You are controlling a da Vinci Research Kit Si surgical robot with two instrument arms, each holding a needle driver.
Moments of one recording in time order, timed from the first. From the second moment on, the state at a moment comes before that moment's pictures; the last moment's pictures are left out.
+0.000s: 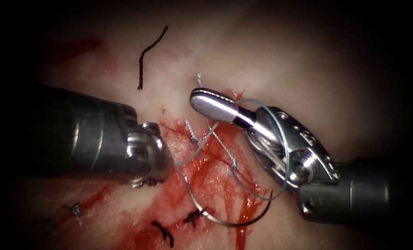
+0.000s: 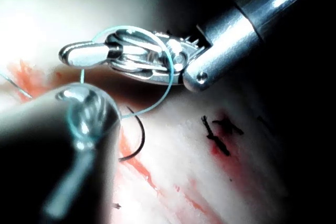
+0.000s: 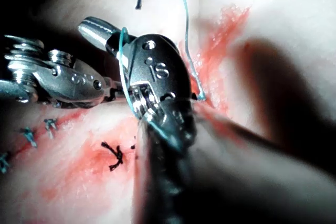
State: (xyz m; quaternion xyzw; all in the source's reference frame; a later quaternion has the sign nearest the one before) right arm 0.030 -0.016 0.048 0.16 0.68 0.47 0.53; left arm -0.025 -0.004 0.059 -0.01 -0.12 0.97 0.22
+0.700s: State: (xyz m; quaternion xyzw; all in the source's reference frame) right arm 0.028 -0.017 0.056 0.09 0.45 0.53 0.72; left arm -0.028 -0.009 0.058 0.00 -0.13 0.98 0.17
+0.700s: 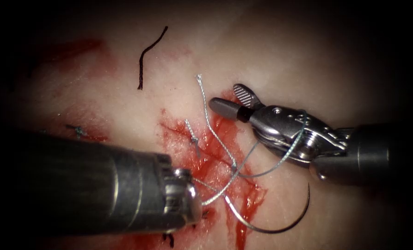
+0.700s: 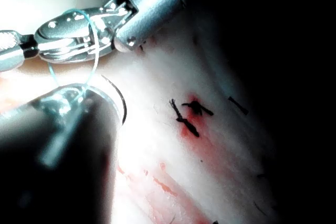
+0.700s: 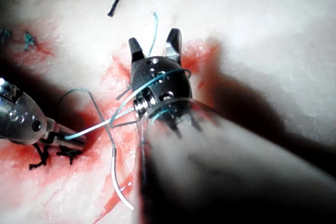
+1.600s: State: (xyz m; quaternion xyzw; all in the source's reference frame) right arm 0.031 -0.017 0.058 0.14 0.42 0.58 0.69; left arm -0.027 -0.009 0.058 0.01 -0.14 0.98 0.17
